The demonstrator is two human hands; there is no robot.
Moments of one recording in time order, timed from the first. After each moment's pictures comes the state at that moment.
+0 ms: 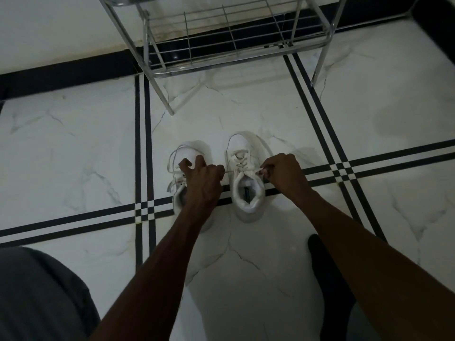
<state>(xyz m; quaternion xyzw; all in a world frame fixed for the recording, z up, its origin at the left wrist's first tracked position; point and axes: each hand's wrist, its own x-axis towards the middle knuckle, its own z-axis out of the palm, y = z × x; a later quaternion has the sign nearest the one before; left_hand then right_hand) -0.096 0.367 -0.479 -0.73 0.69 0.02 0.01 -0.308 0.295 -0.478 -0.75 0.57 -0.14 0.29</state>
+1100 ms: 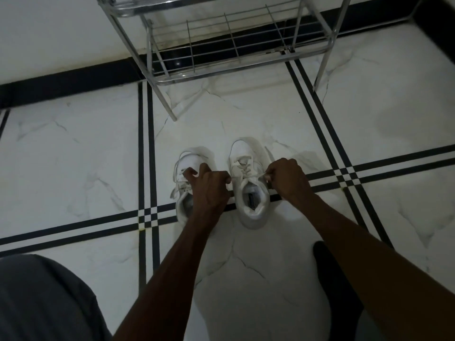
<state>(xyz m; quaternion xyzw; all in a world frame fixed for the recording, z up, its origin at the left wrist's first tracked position) -0.106 0.361 -0.471 -0.75 0.65 0.08 -0.05 -0.305 0.291 -0.478 -0.75 0.60 -0.08 0.27</state>
